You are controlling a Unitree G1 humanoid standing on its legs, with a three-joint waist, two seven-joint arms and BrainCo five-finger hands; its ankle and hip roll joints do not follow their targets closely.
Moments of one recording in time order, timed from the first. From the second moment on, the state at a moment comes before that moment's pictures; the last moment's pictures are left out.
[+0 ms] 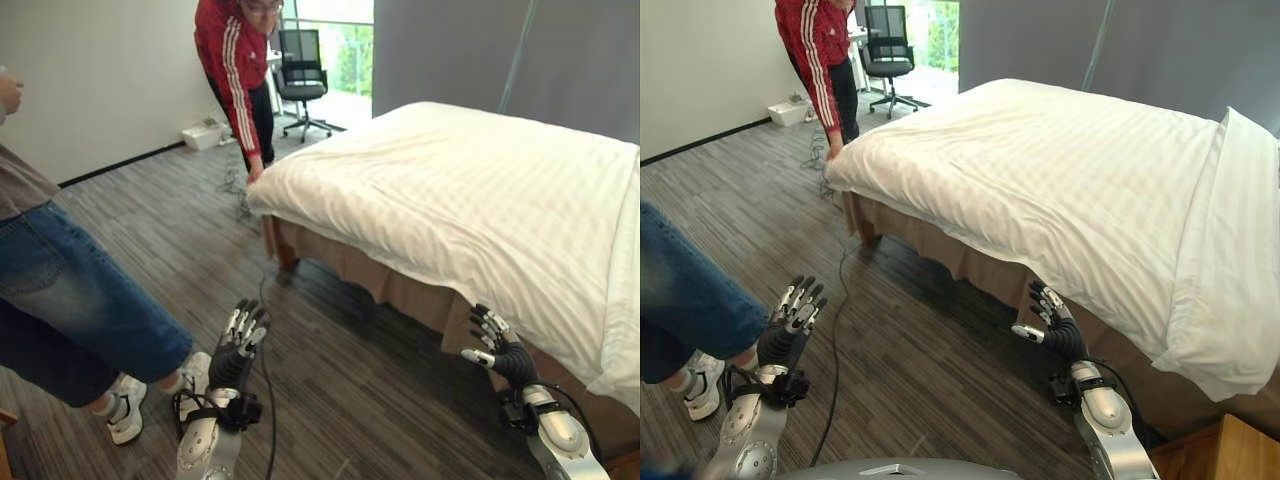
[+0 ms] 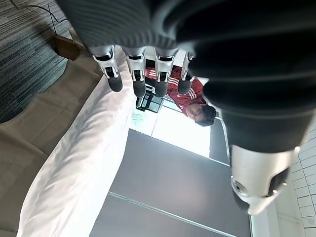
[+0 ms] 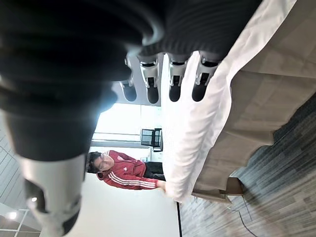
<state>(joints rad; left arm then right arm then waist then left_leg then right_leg) 0.32 0.29 -0.05 0.01 -0.66 -0.27 -0.09 0.27 -0.42 0.14 0.04 0.34 -0.25 0.05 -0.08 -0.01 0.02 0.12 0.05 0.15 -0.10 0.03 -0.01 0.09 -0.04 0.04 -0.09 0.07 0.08</state>
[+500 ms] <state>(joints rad) 0.32 0.29 -0.05 0.01 -0.66 -0.27 -0.09 0.27 -0.42 0.17 0.05 0.37 -0.24 0.07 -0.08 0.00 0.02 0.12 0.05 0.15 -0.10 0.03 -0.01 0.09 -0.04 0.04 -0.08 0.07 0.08</state>
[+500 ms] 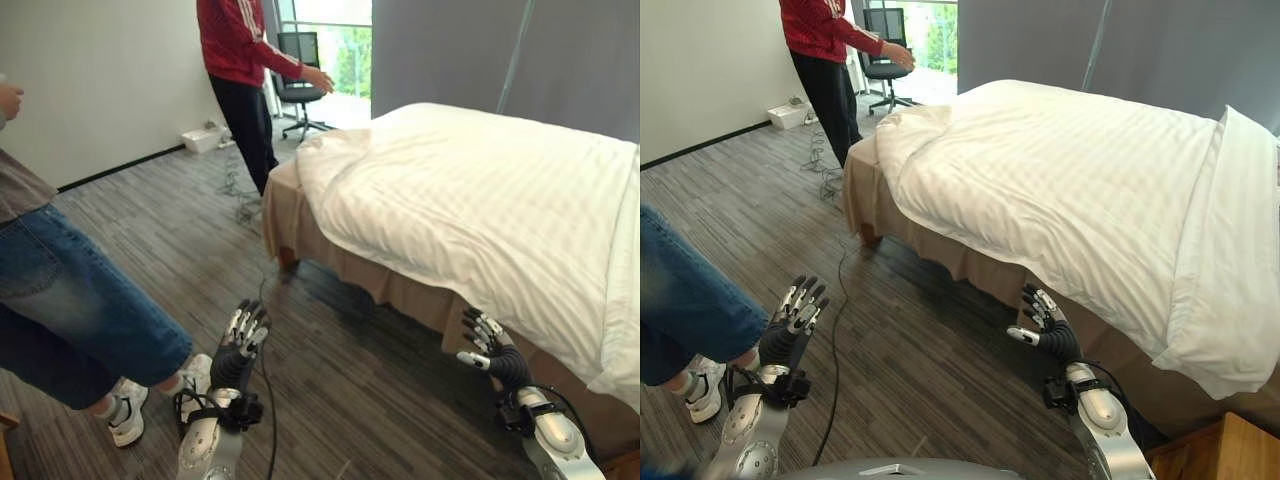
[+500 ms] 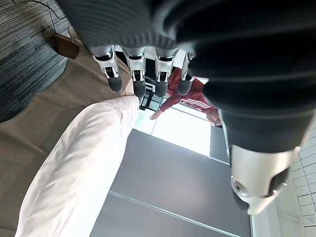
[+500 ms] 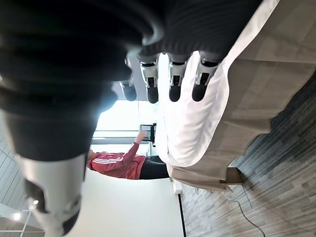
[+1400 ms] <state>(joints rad) 0.10 0.37 -0.03 -0.07 -0.61 -0.24 -0.03 0.15 -0.48 0.01 -0.04 0.39 -0.22 -0.01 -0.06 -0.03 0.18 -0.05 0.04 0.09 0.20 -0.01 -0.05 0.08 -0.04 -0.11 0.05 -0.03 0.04</state>
